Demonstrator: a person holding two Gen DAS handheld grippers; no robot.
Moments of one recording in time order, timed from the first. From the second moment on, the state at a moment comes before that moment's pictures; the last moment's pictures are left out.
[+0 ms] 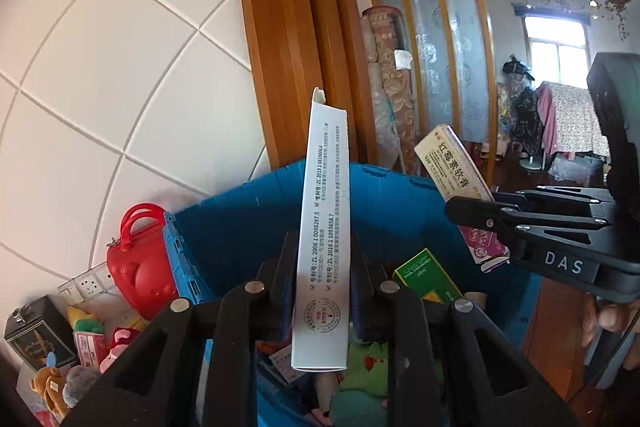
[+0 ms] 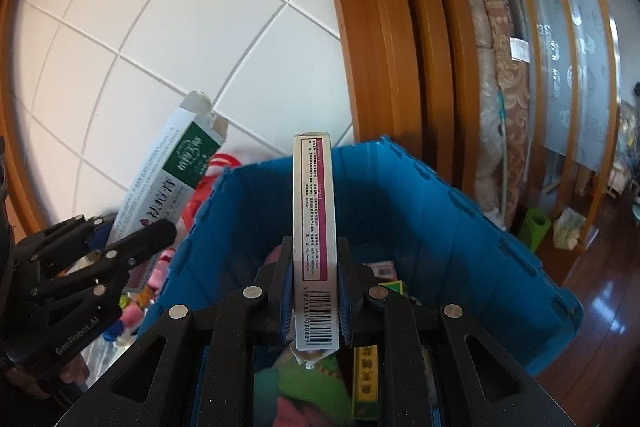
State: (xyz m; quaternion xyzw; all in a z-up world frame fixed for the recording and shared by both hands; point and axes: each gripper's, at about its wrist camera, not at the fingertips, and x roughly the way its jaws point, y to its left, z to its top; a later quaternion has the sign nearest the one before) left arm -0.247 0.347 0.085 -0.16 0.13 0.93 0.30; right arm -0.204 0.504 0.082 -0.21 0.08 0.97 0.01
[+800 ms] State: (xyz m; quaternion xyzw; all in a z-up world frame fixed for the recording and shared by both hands) left arm -0.195 0.291 0.083 -0.13 0.11 0.97 0.16; right arm -0.153 0.493 0.081 -0.16 0.08 0.98 0.06
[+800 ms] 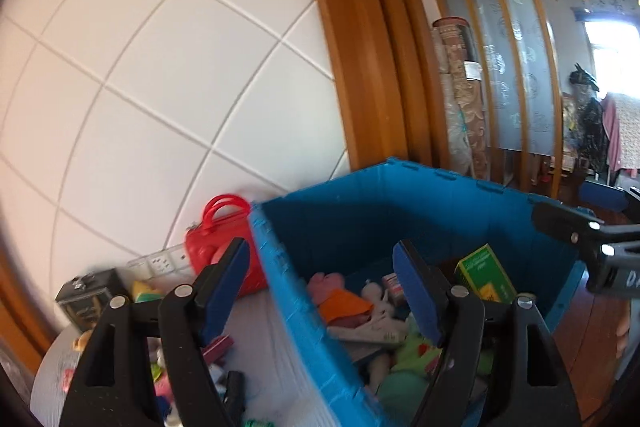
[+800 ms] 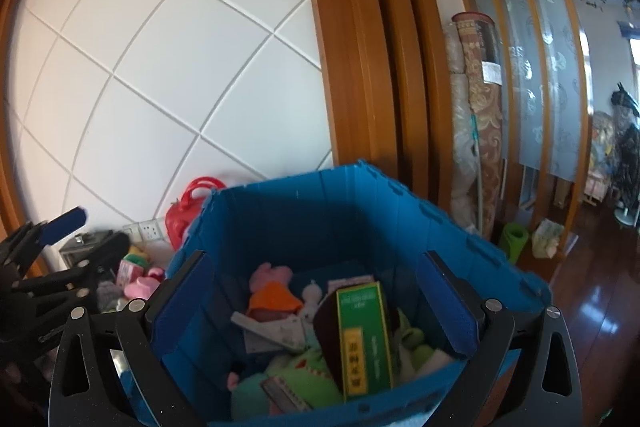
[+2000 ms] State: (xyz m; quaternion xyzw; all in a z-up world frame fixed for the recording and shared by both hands) left arm -0.182 0.021 0.038 -0.18 0.06 0.98 -0.06; right arm -0.184 0.270 0.056 -0.20 0.02 0.97 -0.10
